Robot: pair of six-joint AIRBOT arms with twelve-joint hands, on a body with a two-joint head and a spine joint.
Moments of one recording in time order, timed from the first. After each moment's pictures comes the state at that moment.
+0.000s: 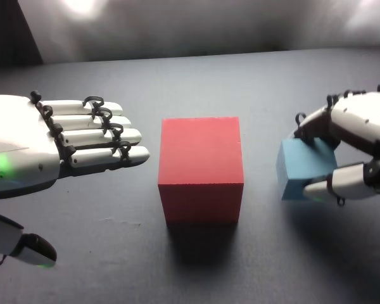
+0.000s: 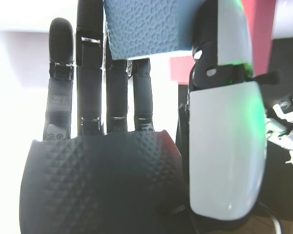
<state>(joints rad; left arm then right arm) 0.38 -0.61 0.89 0.96 -0.61 0.34 -0.44 -0.97 0.89 0.74 0.63 -1.41</state>
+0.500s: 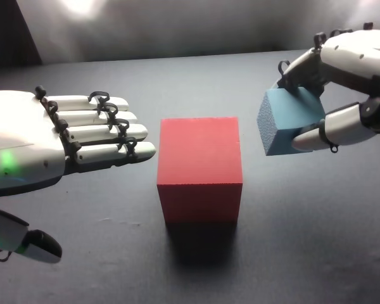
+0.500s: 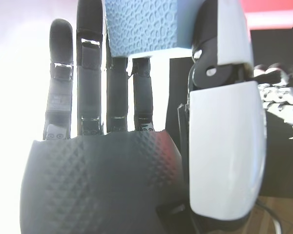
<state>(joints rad) 0.36 -0.61 0.89 0.96 -0.60 0.34 -0.21 -0.94 0.96 0.57 0.38 -1.29</state>
